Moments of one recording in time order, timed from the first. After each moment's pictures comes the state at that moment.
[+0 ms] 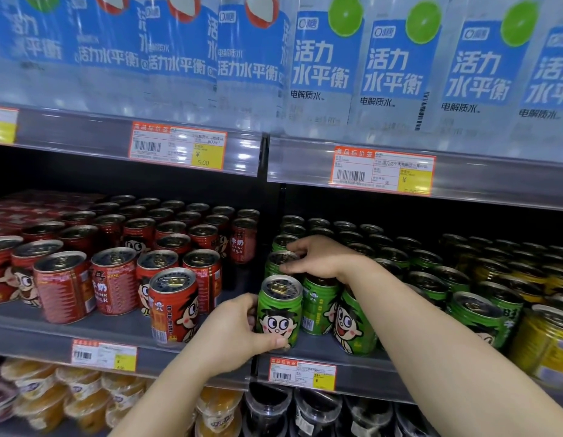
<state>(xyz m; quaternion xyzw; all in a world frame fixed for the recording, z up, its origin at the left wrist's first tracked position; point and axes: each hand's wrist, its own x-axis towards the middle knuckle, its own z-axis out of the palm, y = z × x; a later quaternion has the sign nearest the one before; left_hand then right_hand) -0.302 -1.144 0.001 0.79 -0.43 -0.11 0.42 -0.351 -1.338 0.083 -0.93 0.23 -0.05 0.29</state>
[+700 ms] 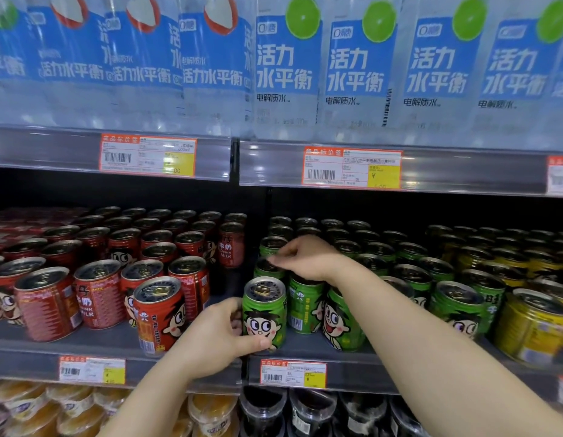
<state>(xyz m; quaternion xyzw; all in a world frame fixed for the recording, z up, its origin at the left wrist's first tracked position) -0.295 -1.142 0.000 0.76 -0.42 -0.18 0.45 -0.362 -1.333 0.083 -0.93 0.24 -0.10 0.25</state>
